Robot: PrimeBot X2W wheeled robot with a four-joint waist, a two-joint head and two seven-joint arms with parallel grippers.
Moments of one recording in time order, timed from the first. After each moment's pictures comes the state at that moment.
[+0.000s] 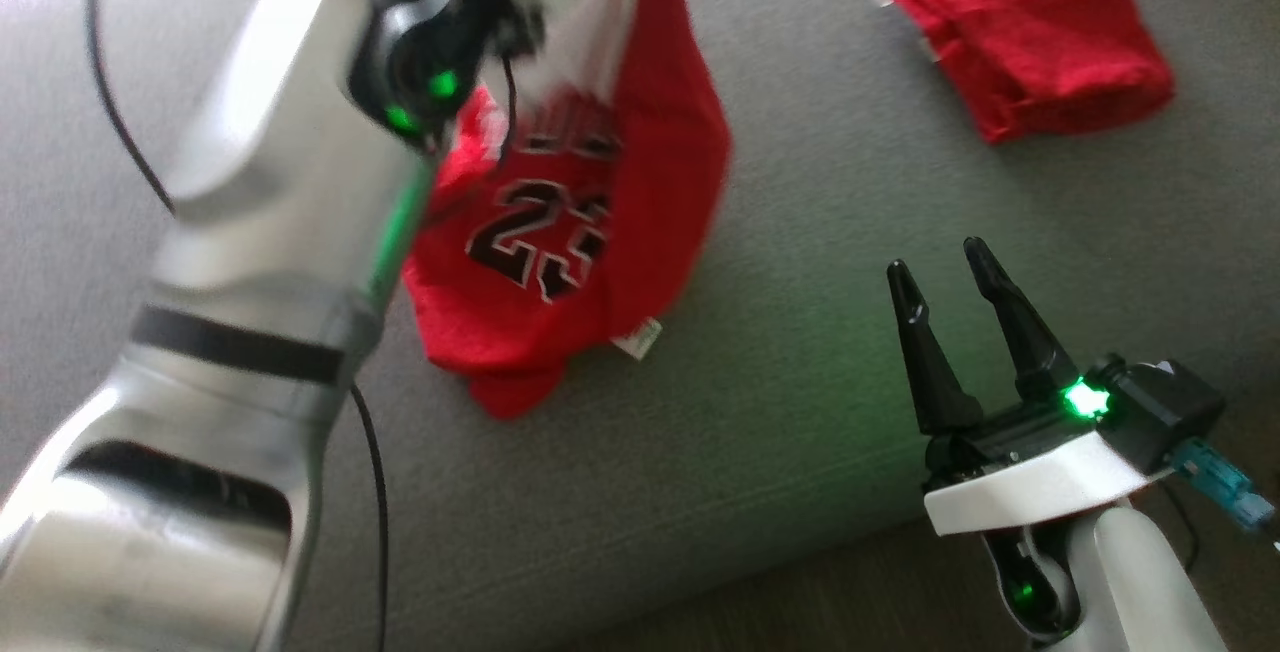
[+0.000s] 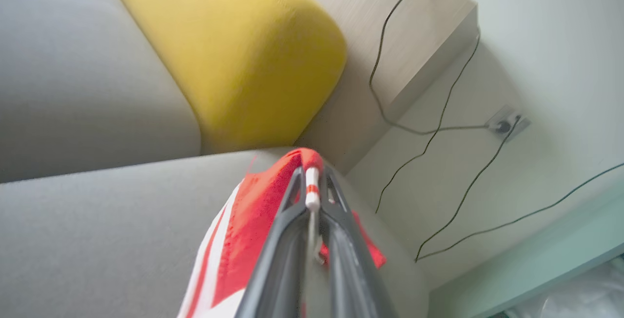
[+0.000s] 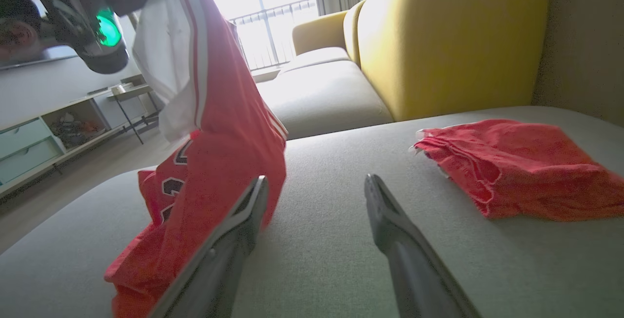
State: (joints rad) left arm -1.07 0.03 -0.50 0.61 -0.93 -0.07 0.25; right arm -0.09 -0.05 0.09 0.04 0.26 0.13 -0.26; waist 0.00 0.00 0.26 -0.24
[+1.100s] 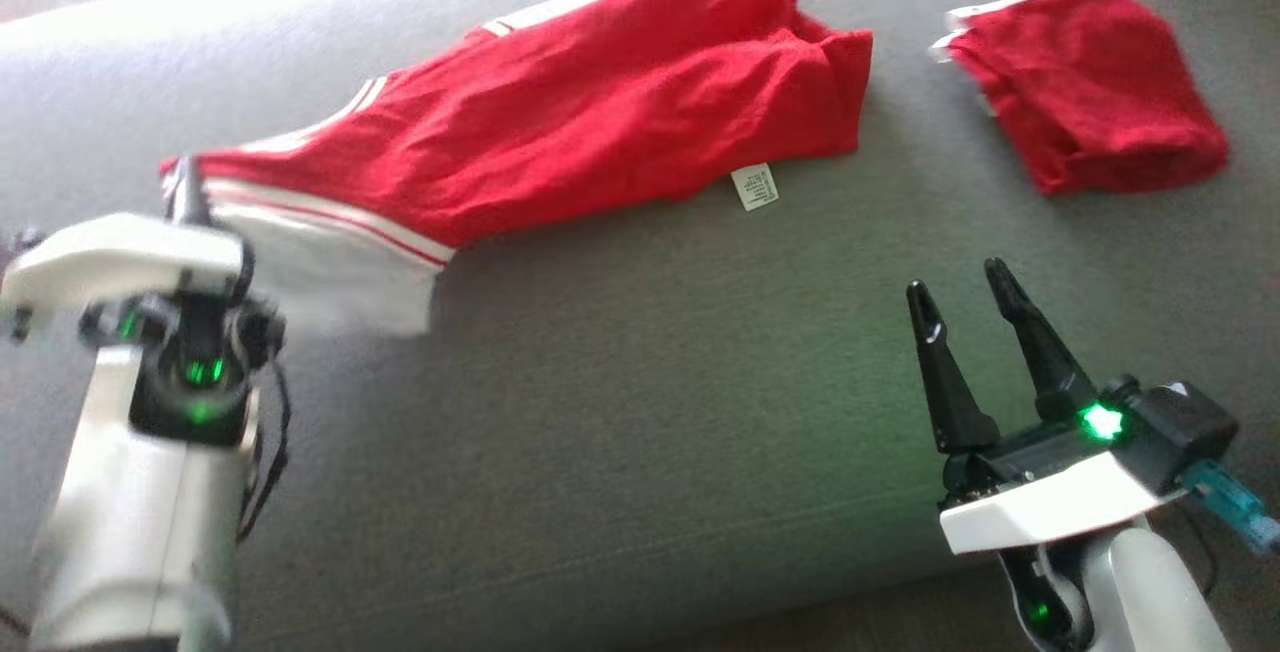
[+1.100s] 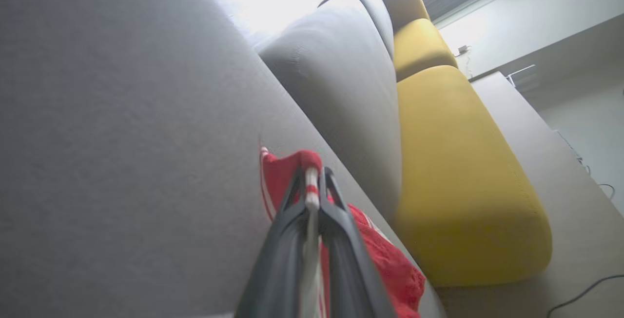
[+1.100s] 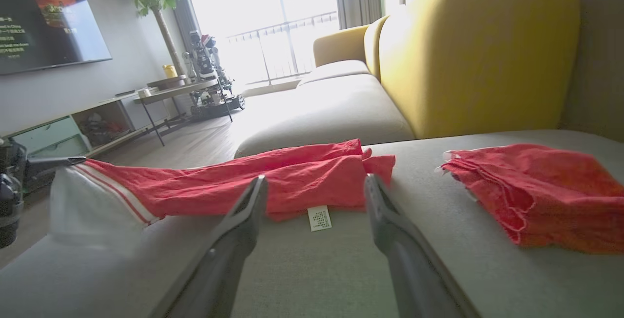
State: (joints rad) left arm -0.50 0.18 -0.11 0.43 -1.21 0.27 -0.10; right arm -0.05 -0.05 0.06 0.03 0.24 0.13 -0.26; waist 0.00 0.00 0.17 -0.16
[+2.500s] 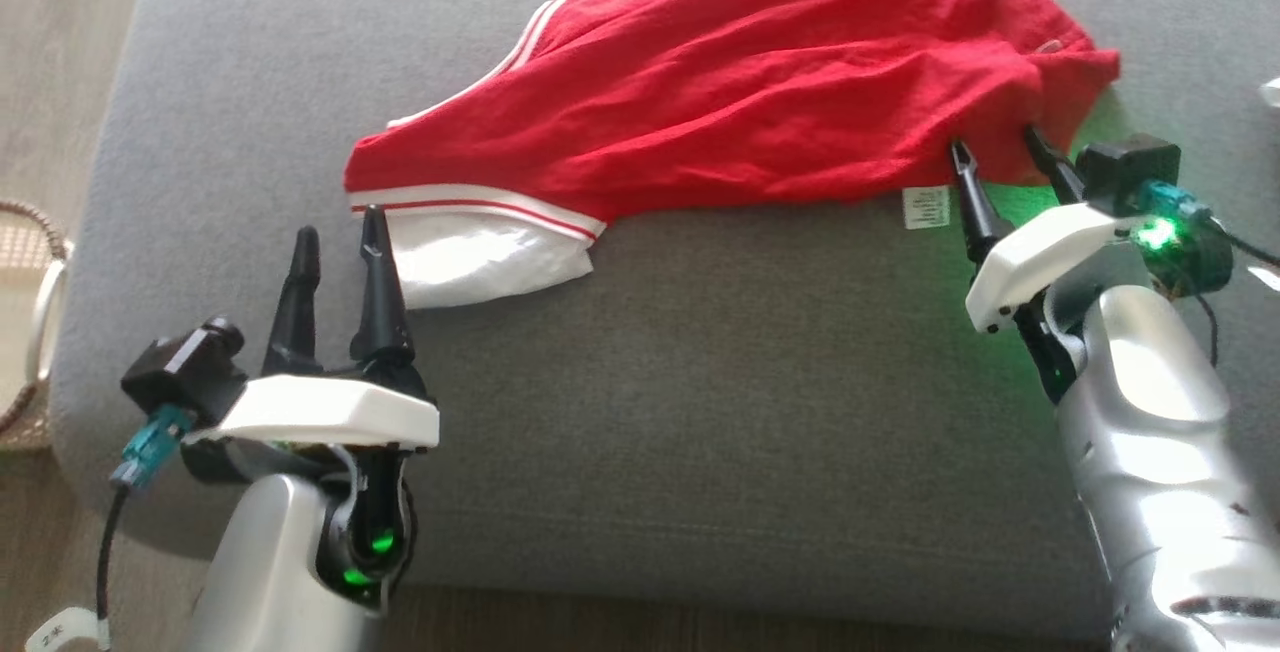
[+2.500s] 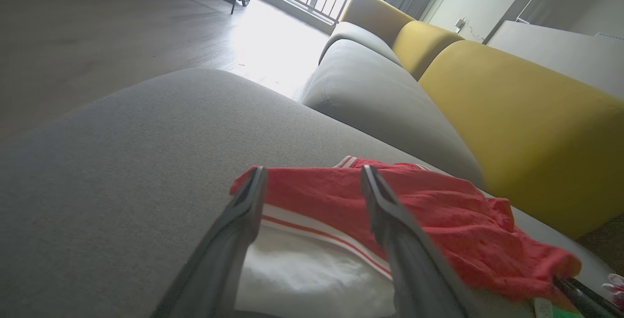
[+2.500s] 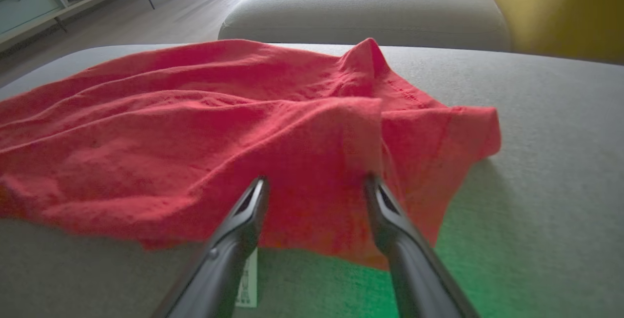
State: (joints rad) left arm -0.20 0.05 -0.19 0.17 -0.55 0.05 -0.26; right arm -0.73 -0.06 -0.18 0.97 -0.10 0.13 -0.26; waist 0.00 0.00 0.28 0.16
